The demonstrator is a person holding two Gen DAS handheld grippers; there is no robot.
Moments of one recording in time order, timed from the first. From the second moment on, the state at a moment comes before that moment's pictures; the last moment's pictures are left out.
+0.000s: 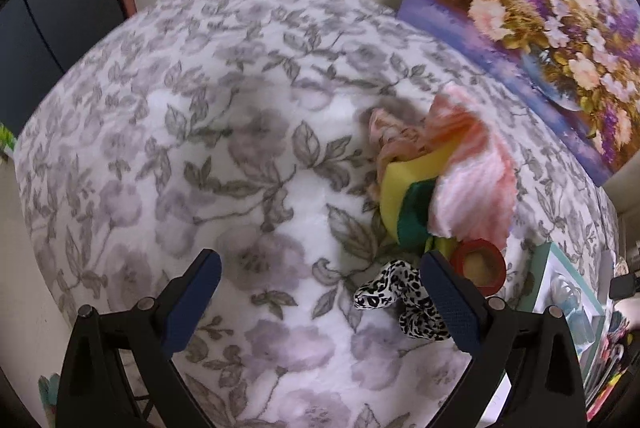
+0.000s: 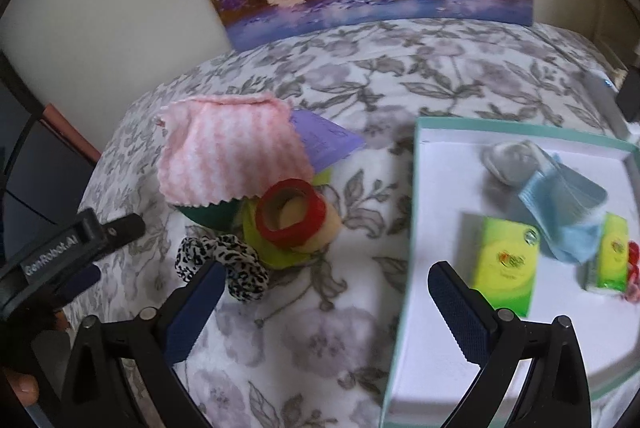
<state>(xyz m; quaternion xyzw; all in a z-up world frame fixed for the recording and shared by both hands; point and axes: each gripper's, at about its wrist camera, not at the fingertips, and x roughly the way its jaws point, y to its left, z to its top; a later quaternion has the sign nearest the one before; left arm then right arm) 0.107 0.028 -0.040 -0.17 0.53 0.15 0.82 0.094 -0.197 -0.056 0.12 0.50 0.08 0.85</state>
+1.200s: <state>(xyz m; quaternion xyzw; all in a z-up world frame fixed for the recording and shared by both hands) 0.144 0.000 -0.111 -0.28 0.60 0.07 0.75 0.142 -0.149 -0.099 0.01 0.50 0.12 0.86</state>
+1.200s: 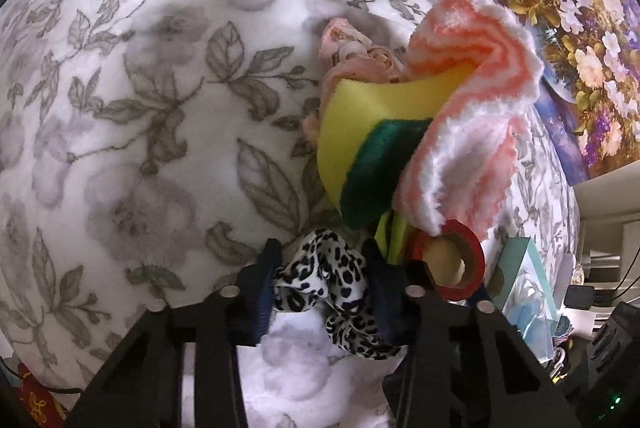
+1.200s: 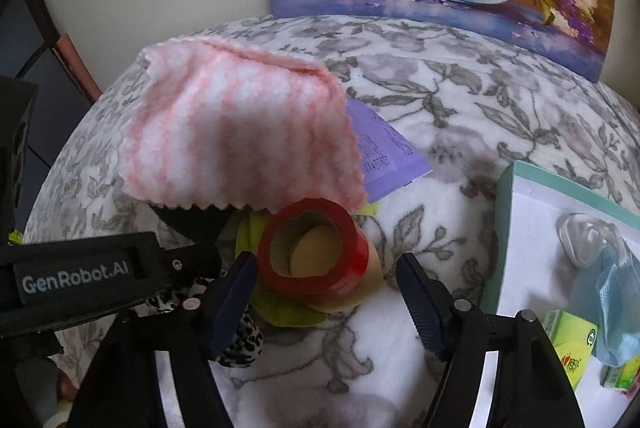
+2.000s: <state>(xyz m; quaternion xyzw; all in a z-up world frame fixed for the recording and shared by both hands) 0.133 0.013 -0.070 -0.28 0.57 0.07 0.77 0.131 -0.157 -0.084 0.02 0.50 0.14 0.85</state>
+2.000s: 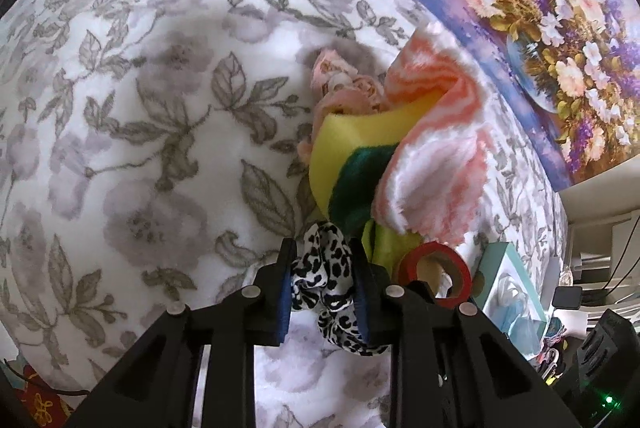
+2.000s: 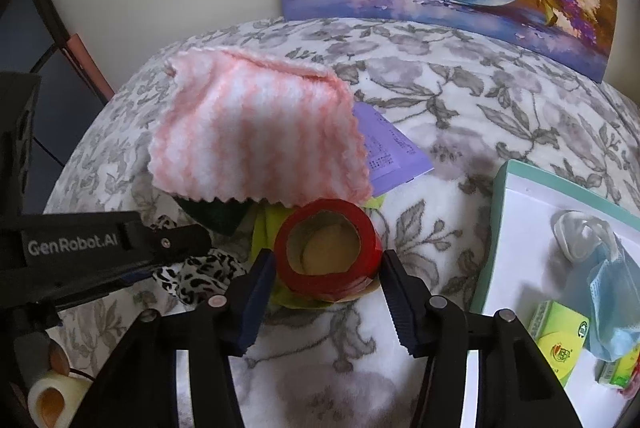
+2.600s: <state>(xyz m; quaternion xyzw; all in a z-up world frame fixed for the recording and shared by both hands) 0.128 0.013 -0.036 -0.28 0.52 0.05 0.80 0.121 -0.182 -0.052 0.05 0.49 0.14 0.86</state>
